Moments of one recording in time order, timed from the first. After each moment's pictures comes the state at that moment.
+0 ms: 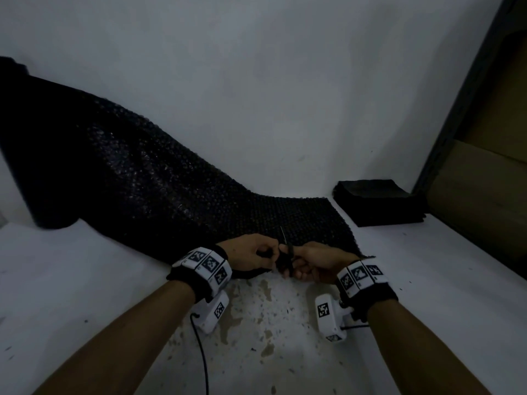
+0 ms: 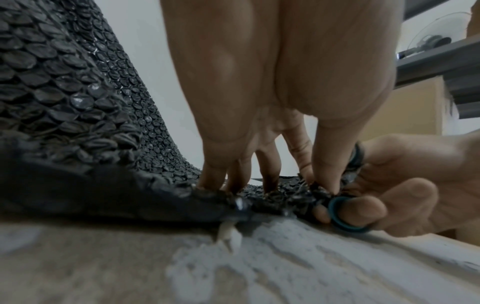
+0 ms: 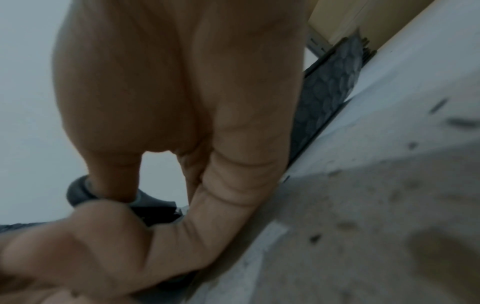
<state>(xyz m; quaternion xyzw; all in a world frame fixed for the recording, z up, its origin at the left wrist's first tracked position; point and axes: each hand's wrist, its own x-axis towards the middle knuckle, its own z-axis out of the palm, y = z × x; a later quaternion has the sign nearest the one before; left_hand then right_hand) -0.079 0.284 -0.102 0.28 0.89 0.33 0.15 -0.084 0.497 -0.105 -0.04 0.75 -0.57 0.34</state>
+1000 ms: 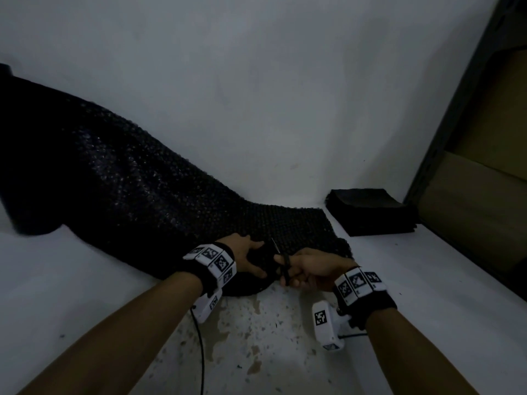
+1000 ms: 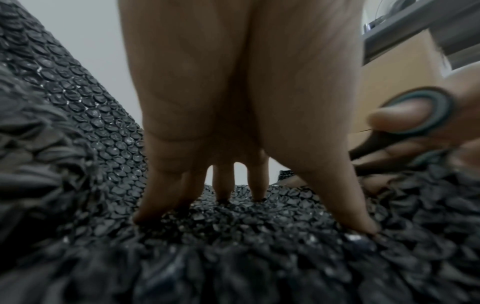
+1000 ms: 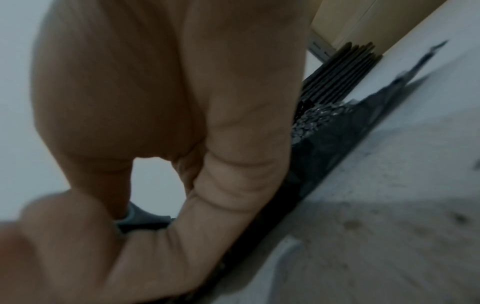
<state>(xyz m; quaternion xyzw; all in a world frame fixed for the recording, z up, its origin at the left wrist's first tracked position) -0.109 0.291 -0.099 0.14 0.97 0.08 0.16 -0.090 0.507 -0.092 -0.03 0.76 -0.55 0.35</state>
